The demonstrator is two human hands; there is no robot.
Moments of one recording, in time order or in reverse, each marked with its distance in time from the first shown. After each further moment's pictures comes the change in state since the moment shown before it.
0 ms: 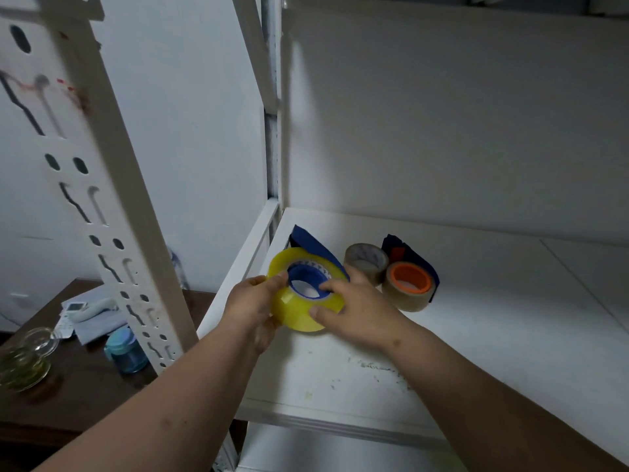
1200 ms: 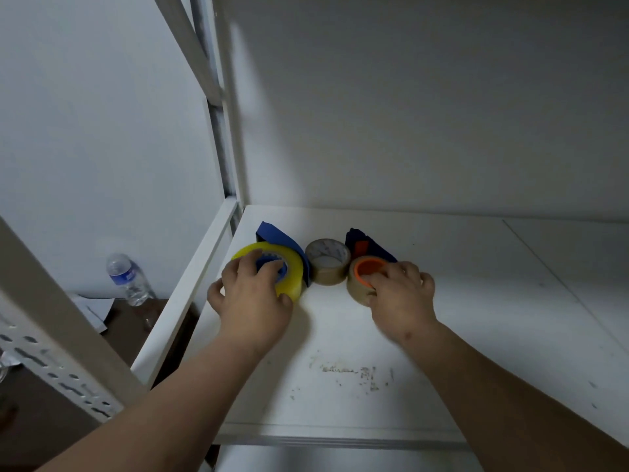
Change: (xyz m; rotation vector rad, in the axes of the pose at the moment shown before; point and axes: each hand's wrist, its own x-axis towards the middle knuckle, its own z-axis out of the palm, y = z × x) left_hand -0.001 -0.026 0.053 1.443 0.165 0.743; right_hand -0.008 0.111 -0.042 -0.650 0.281 0.198
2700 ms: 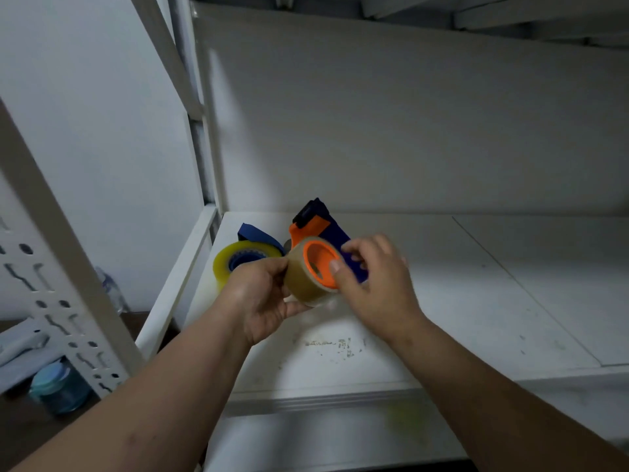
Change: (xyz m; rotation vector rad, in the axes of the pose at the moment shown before) left_hand -0.035 0.035 -0.053 -1.592 -0.635 -0.481; right_hand -0.080 -0.045 -0.104 0.612 0.418 -0.069
